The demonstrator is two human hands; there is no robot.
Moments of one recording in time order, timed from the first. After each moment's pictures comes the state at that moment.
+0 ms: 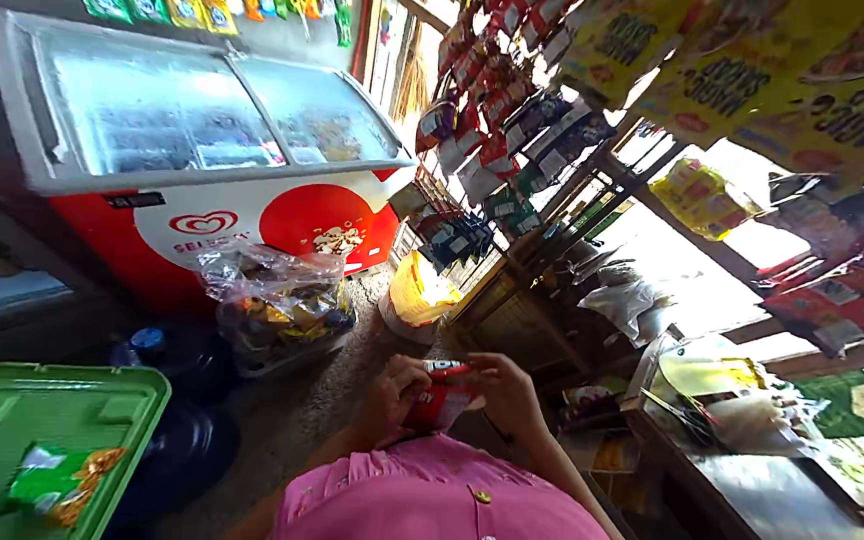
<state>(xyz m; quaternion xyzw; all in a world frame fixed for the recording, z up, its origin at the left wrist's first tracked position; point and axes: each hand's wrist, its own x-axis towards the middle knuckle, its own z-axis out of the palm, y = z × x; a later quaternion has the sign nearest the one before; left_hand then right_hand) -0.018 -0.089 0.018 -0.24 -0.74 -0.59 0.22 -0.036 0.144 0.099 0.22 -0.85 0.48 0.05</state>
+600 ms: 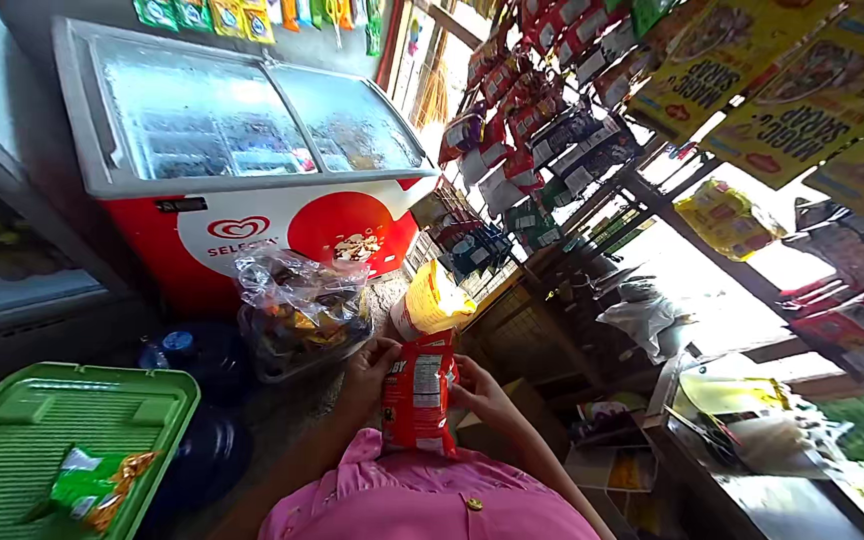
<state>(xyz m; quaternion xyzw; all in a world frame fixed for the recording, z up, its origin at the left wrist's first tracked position) -0.031 -0.174 0.044 0.06 -0.55 -0.83 0.06 -0.058 0.058 0.083 0.16 -0.77 0.56 -0.24</state>
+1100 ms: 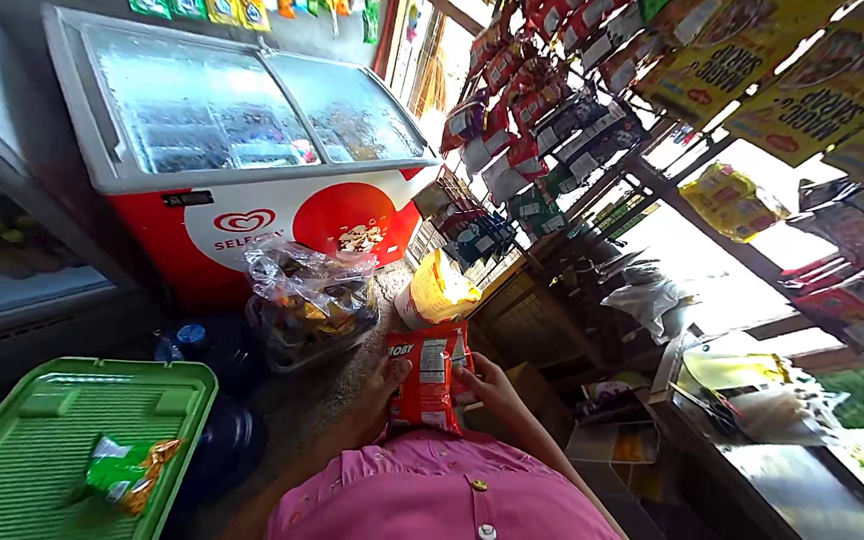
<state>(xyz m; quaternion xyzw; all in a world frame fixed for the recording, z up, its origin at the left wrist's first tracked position) 0.013 -0.186 0.018 0.08 -0.44 -0.88 -0.13 -0.034 0.043 0.065 0.07 -0.79 0.57 -0.20</state>
